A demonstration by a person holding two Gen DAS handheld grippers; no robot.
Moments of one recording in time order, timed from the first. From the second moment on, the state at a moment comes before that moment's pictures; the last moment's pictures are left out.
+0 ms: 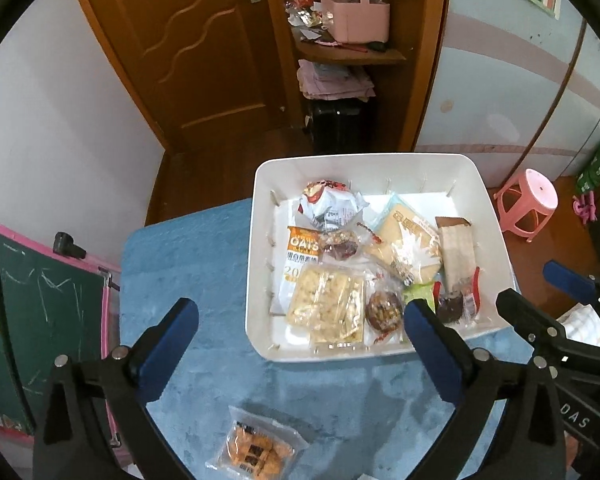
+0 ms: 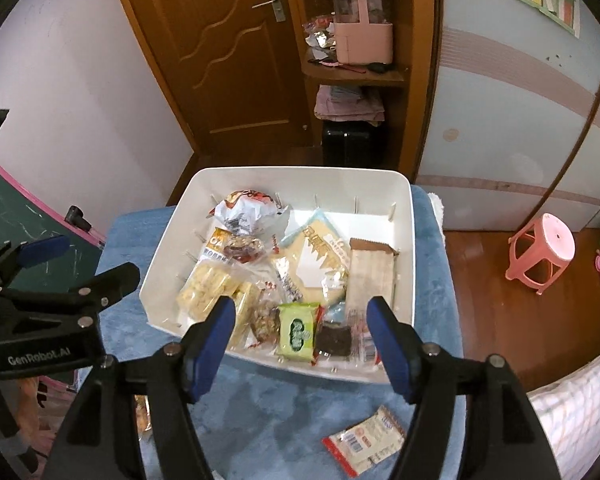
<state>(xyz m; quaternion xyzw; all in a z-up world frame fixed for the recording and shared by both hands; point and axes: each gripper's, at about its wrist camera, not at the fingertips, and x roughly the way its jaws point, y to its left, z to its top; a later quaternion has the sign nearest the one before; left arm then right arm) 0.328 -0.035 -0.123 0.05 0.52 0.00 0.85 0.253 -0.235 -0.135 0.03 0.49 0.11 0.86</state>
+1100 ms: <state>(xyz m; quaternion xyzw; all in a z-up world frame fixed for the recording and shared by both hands) 0.147 0.073 -0.069 0.02 0.47 -0.04 0.88 0.076 -0.179 -0.072 0.03 0.43 0.10 0.90</state>
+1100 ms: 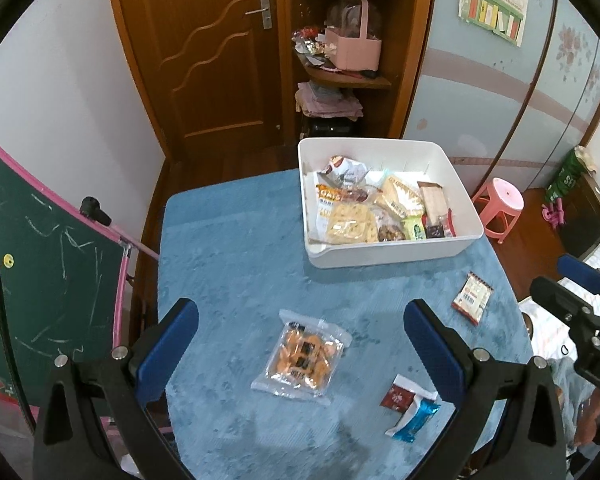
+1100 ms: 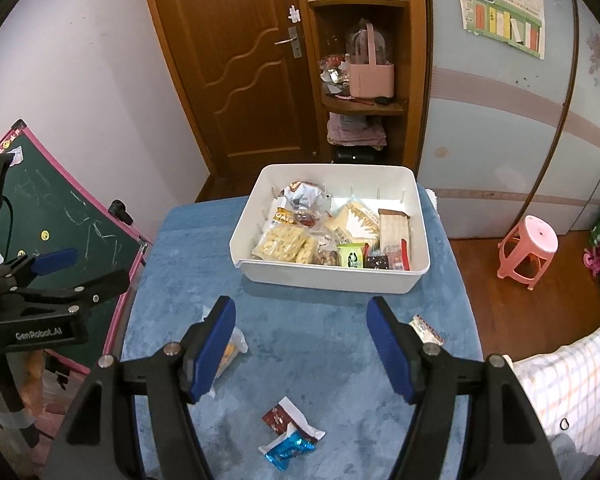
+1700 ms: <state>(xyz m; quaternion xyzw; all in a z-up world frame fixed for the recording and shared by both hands) 0.118 0.075 -0.116 0.04 0.51 -0.04 0.86 0.051 -0.182 -0.116 0.04 0.48 0.09 0.87</state>
